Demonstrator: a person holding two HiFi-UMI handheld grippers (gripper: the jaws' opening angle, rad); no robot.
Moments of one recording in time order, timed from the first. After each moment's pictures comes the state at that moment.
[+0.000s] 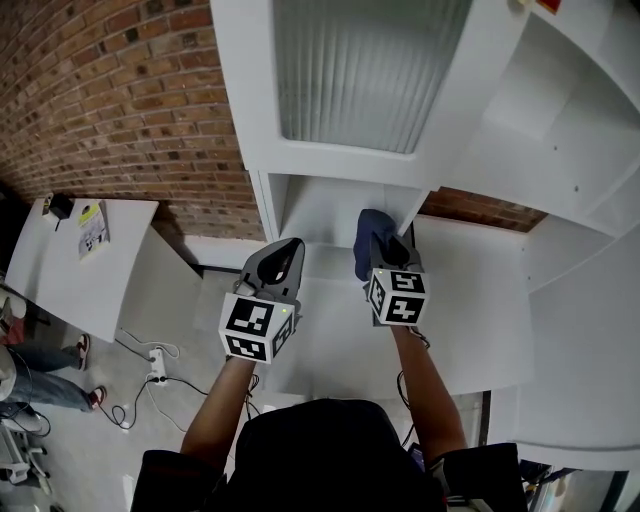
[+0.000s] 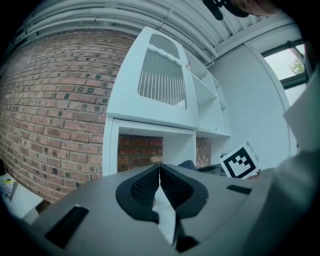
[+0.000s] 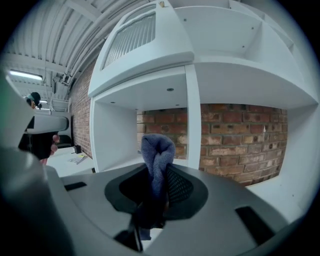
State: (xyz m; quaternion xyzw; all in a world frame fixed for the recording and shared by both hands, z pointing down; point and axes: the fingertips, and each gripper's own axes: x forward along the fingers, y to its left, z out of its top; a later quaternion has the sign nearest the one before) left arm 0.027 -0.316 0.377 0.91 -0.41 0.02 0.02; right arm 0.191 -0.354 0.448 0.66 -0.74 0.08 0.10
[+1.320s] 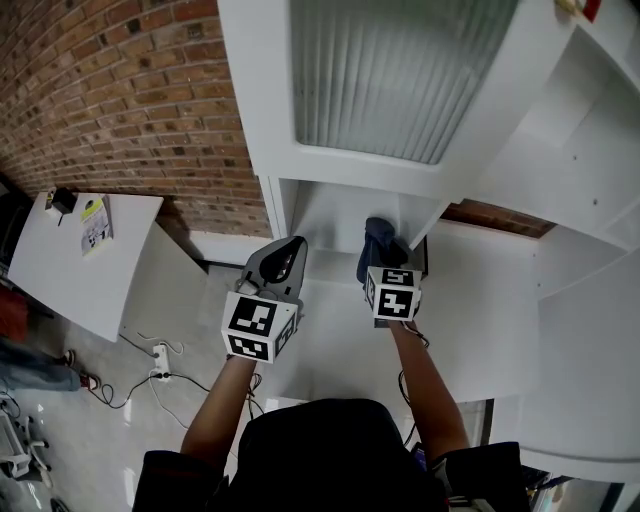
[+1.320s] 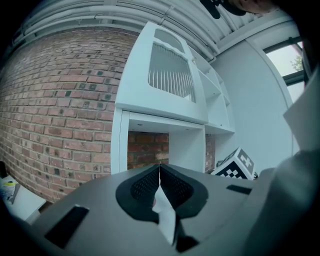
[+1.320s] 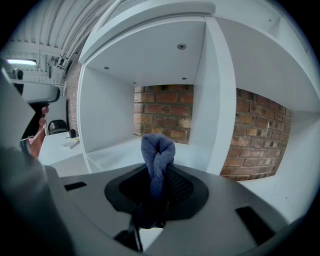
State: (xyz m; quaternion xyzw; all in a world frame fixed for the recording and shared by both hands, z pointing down) left arm 0.014 -0.346 0.390 0.90 -0.42 0.03 0.02; right arm 0.184 -0.390 0.504 0.67 -0.72 0.11 0.18
